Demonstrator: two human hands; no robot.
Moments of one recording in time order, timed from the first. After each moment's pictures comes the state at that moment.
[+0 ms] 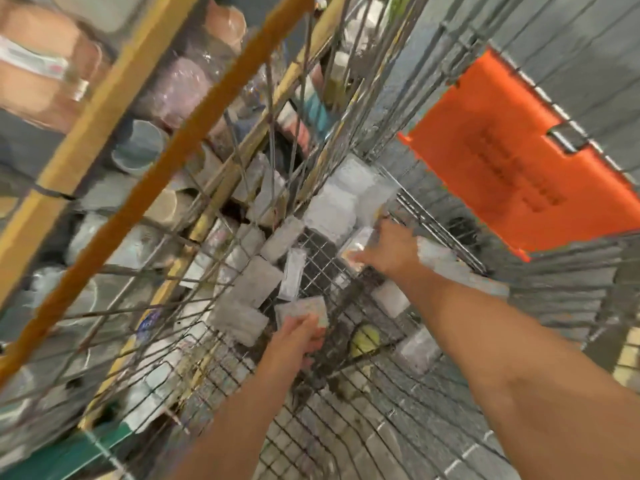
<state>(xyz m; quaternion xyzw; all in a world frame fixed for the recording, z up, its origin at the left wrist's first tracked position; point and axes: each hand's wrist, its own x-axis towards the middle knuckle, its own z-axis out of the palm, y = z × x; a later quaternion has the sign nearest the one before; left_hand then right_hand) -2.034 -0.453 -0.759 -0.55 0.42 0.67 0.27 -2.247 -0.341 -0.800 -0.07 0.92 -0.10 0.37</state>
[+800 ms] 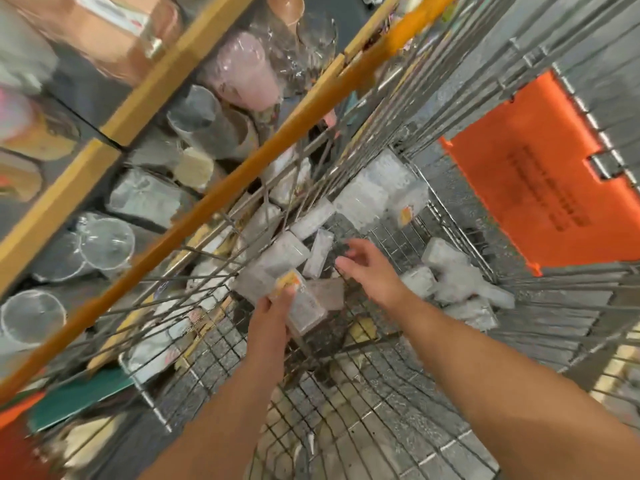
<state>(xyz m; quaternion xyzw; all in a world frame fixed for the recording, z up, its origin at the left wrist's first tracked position) -2.006 -0.474 -0.737 -0.62 0.31 0.72 0.03 -2.165 -0.369 -0.754 -0.01 0.75 -0.39 0.53</state>
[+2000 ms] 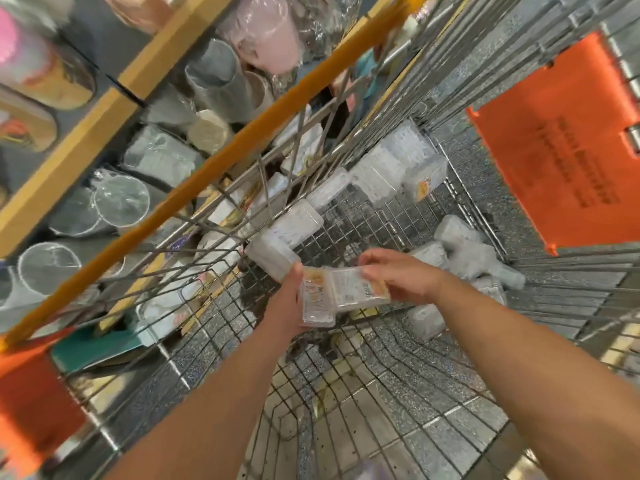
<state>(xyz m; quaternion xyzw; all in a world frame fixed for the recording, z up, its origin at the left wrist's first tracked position) -1.993 -0.468 -0.741 -0.60 0.21 0.75 0.15 -2.166 -0.340 -0.737 -0.01 0.61 -0.32 0.73</state>
